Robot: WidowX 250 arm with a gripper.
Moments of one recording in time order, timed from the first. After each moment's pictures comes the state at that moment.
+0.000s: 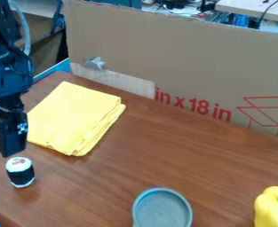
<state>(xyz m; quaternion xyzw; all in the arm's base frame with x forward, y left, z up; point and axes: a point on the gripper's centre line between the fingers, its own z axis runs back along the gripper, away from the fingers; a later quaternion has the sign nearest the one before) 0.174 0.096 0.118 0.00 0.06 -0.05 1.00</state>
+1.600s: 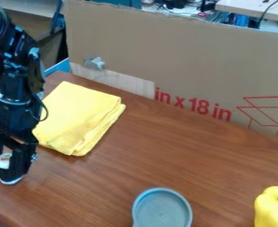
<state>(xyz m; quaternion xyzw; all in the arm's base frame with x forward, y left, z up) 0.193 0.142 0.037 0.06 0.16 0.02 0.98</state>
